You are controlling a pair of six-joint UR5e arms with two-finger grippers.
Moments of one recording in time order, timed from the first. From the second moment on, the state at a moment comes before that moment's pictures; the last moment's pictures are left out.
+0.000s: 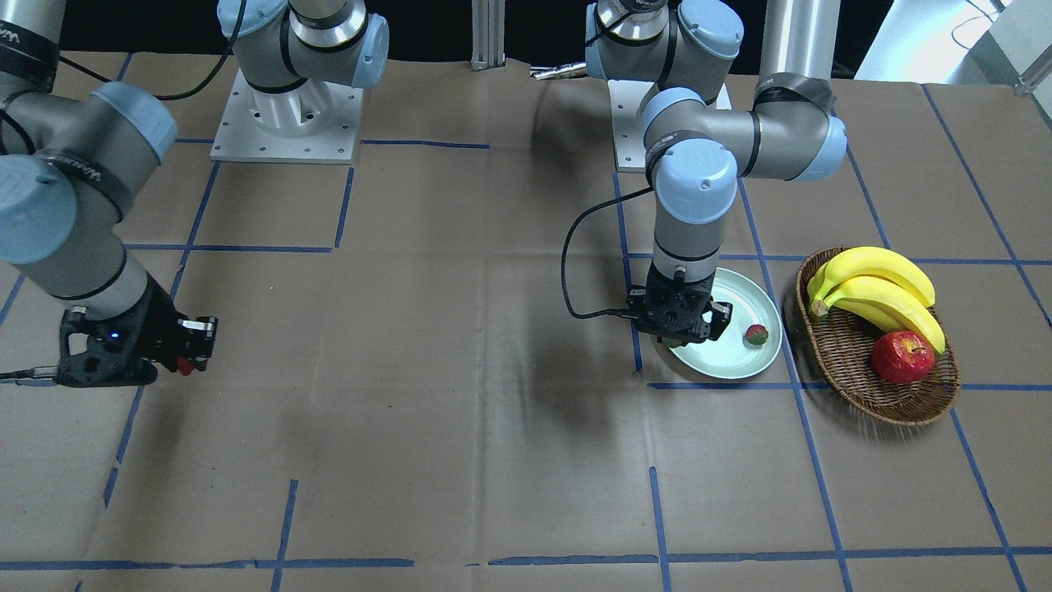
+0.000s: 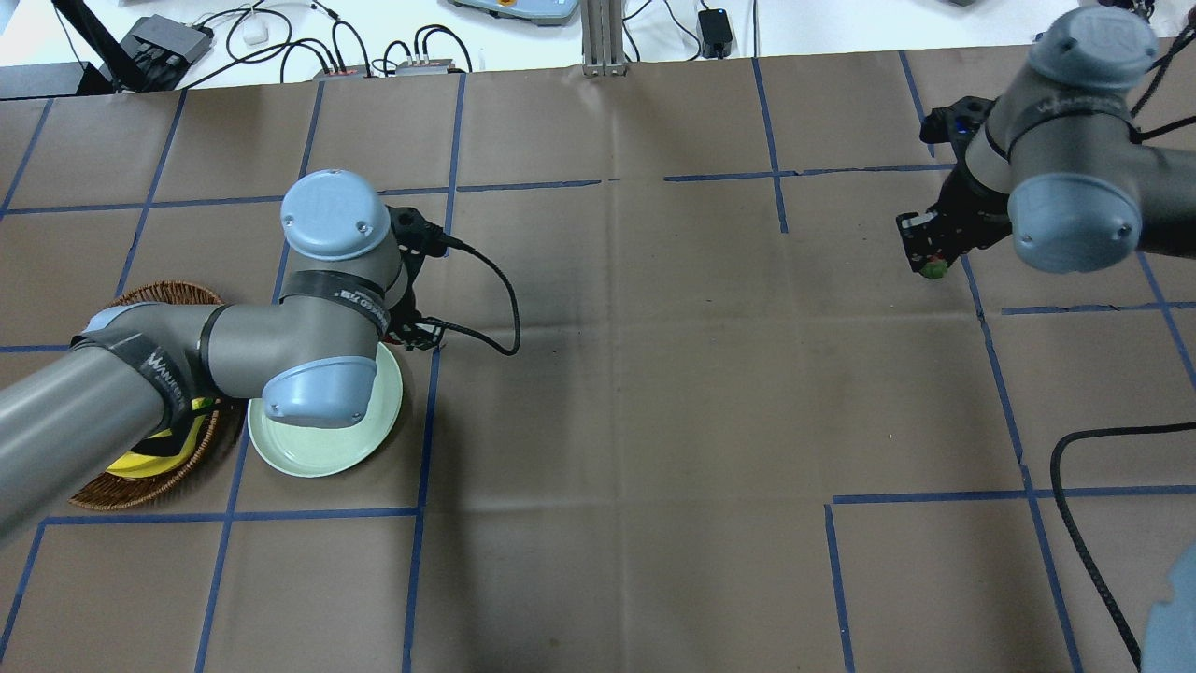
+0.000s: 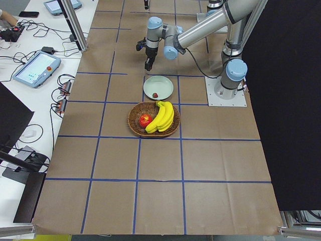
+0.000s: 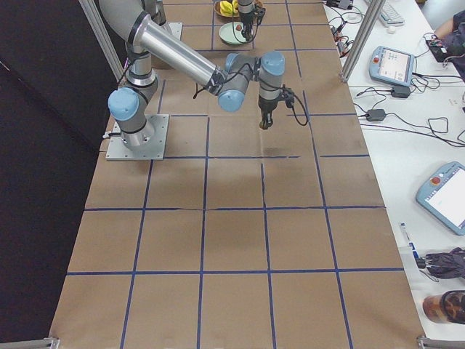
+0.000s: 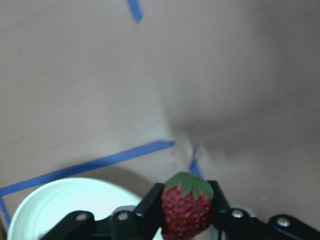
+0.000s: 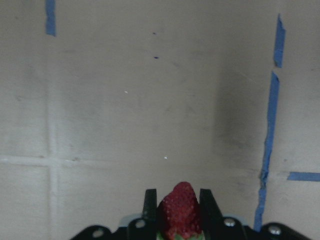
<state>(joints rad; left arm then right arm) -1.58 -1.77 -2.11 -0.74 1.76 0.37 1.39 -1.31 1.80 -2.09 -1.58 -0.23</state>
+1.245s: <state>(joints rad) -1.40 -1.72 -2.24 -0.67 1.75 0.54 1.94 -1.03 1.69 -2.28 -1.50 0.44</state>
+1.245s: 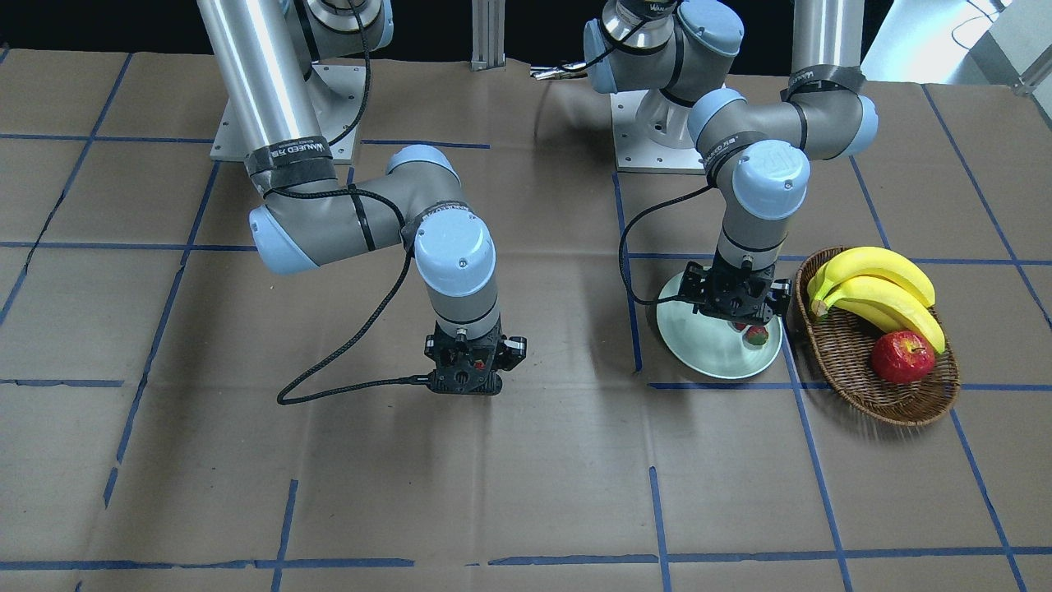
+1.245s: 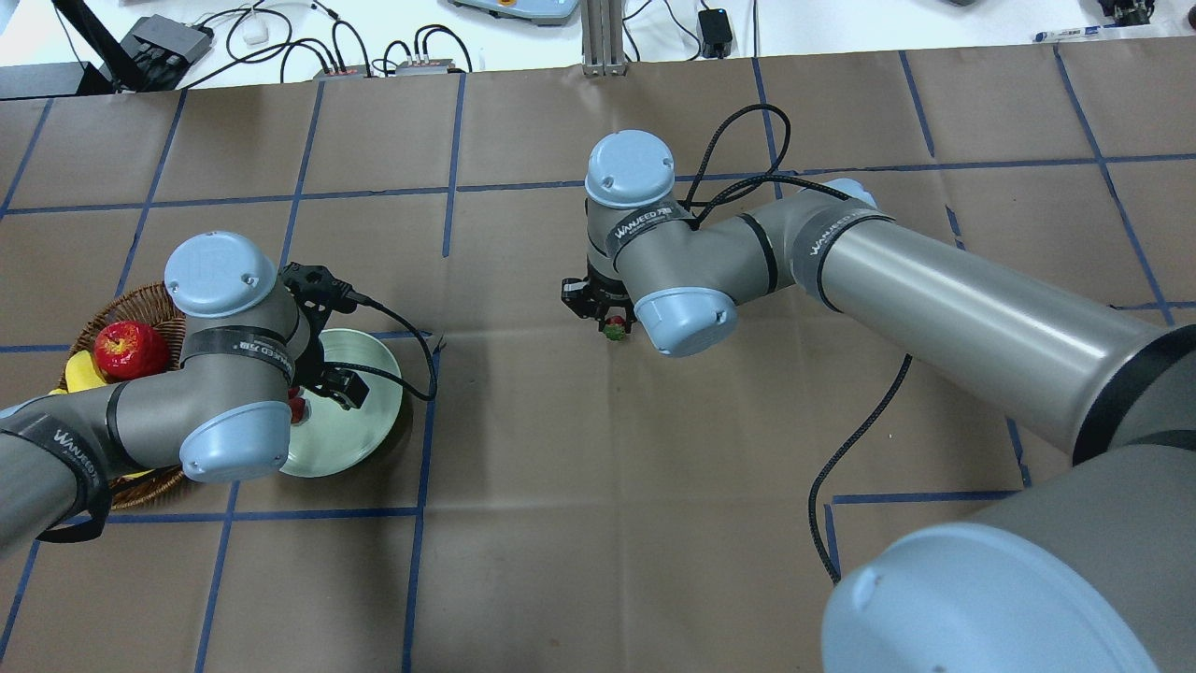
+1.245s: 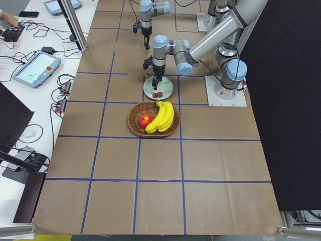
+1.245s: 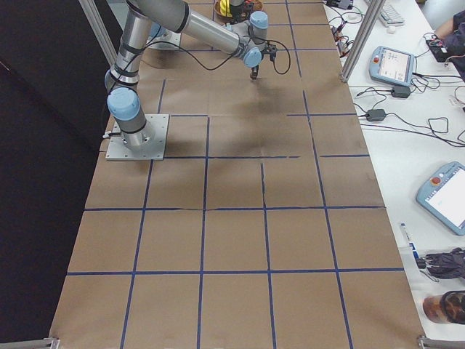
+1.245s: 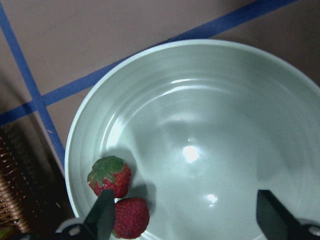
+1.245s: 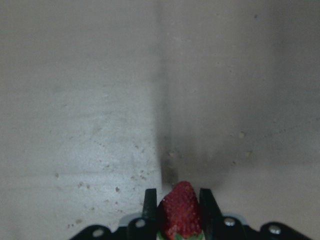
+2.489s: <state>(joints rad) -1.66 -1.77 -2.04 -0.74 1.55 0.03 1.68 -1.34 1.50 -1.66 -1.48 0.17</state>
